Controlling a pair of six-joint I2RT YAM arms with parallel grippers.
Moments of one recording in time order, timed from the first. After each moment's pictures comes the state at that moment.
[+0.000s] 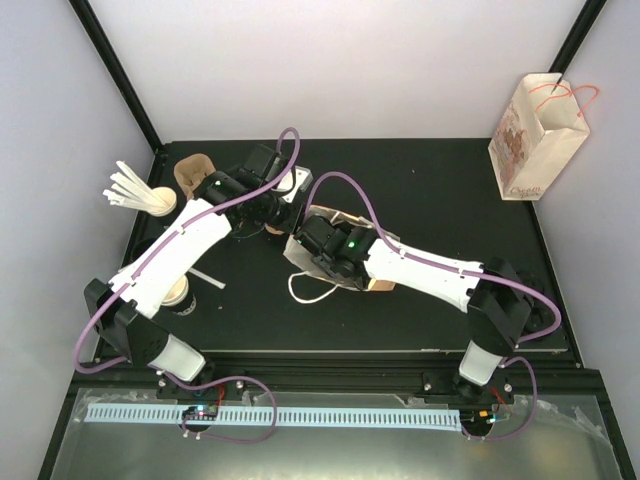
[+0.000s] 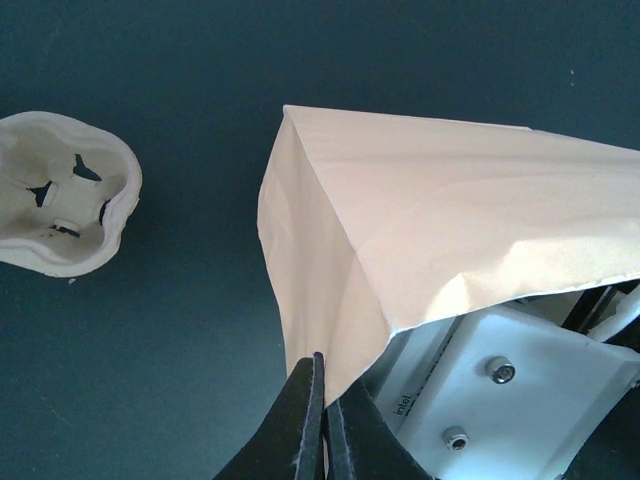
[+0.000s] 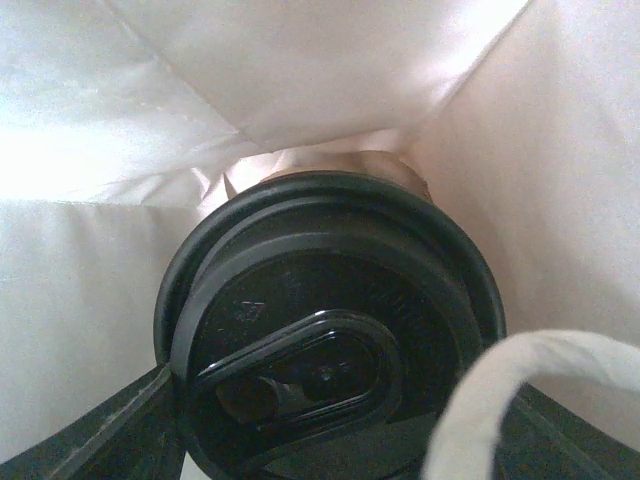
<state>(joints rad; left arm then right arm) -0.59 1.50 1.57 -1.04 0.16 -0.20 1.00 1.71 1.36 -0.75 0.55 0.02</state>
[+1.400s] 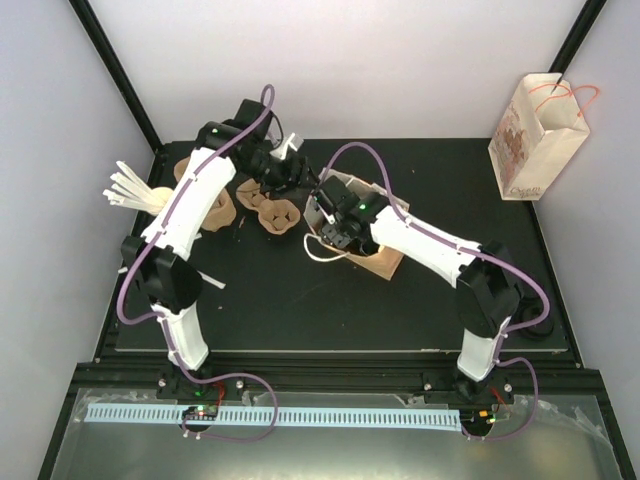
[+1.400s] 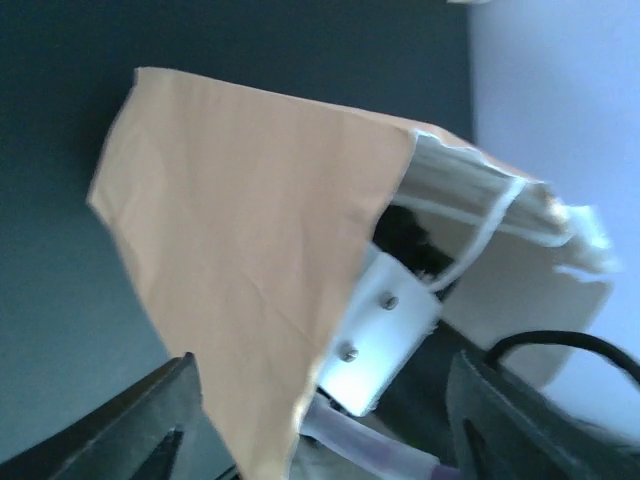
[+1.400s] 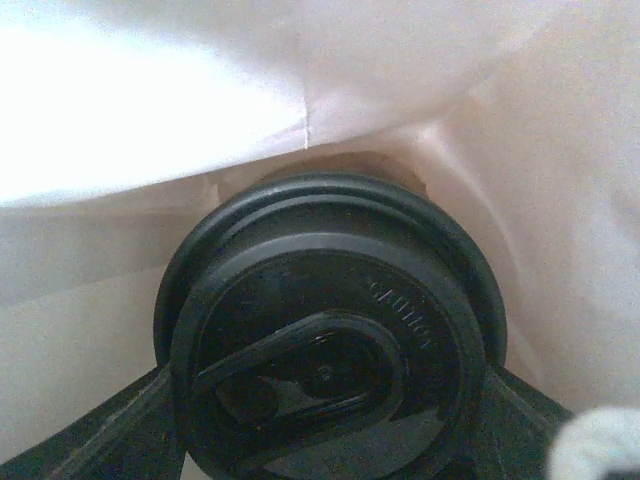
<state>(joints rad) -0.39 1.86 2.03 -1.28 0.65 -0.40 0.81 1.81 1.52 -0.80 0.32 -0.07</state>
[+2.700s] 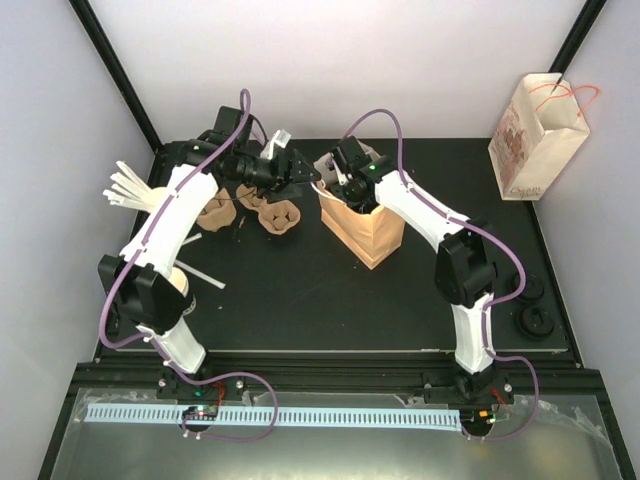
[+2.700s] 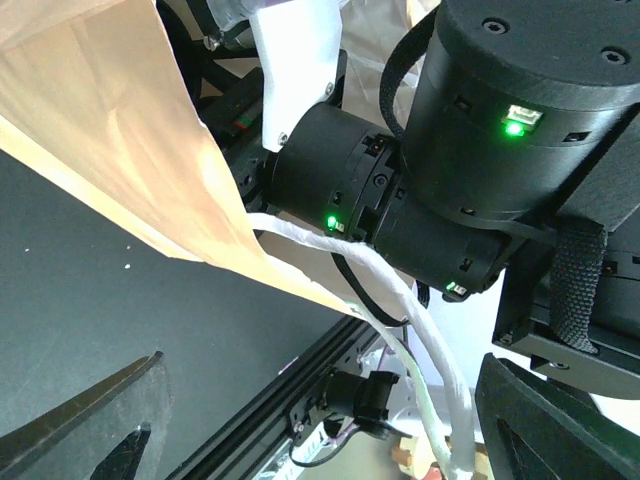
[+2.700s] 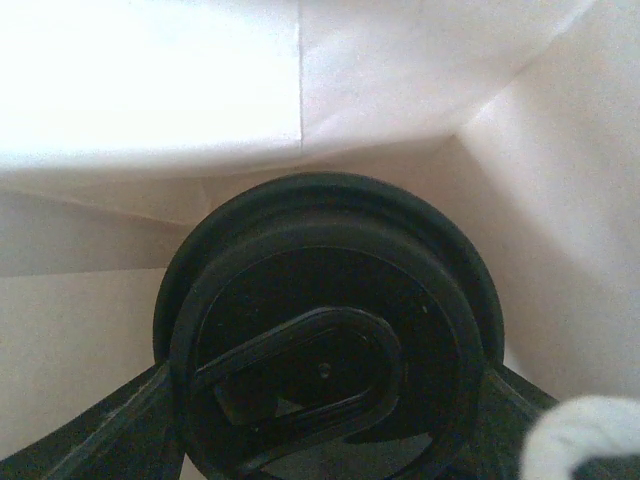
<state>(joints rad) -0.31 1.69 1.77 -0.97 0.85 -0.58 0.60 2.05 1.85 -0.84 0.15 0.06</state>
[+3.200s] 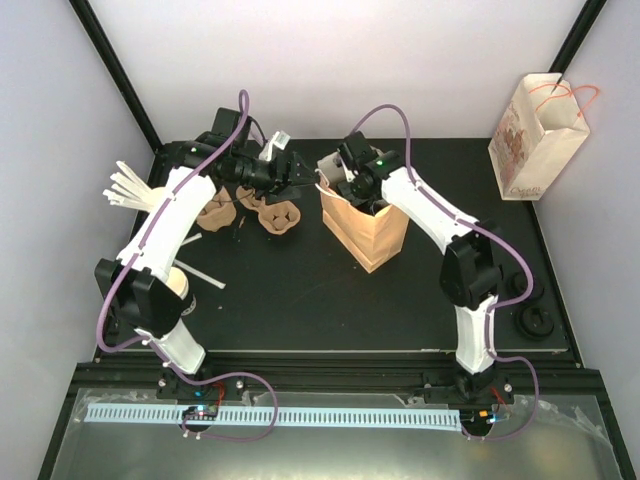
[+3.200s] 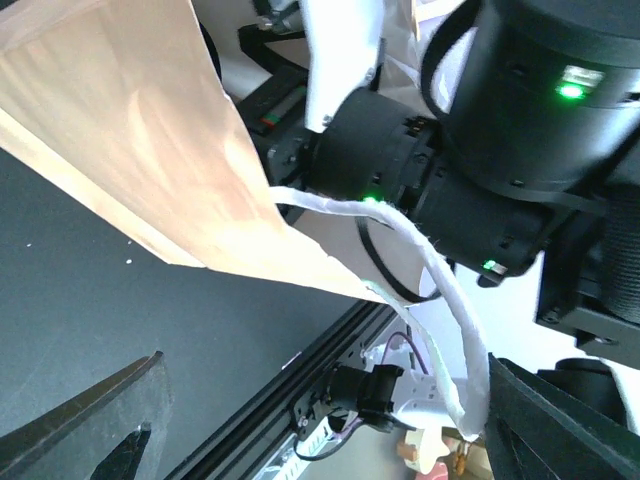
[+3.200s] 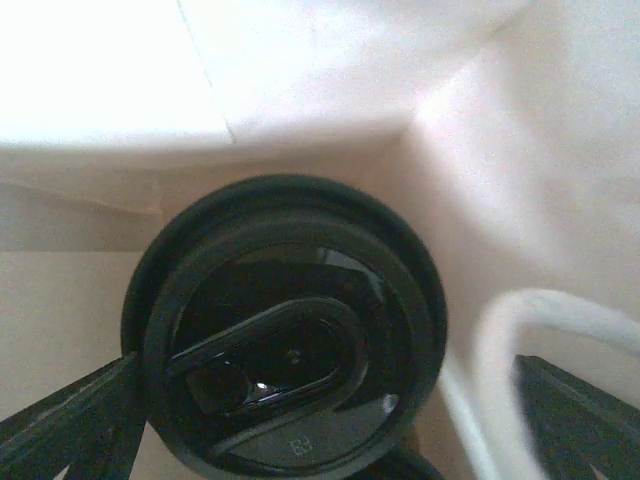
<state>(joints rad) -0.32 1.66 1.76 -0.98 0.85 -0.56 0.58 2.02 1.87 -0.90 0.19 0.05</state>
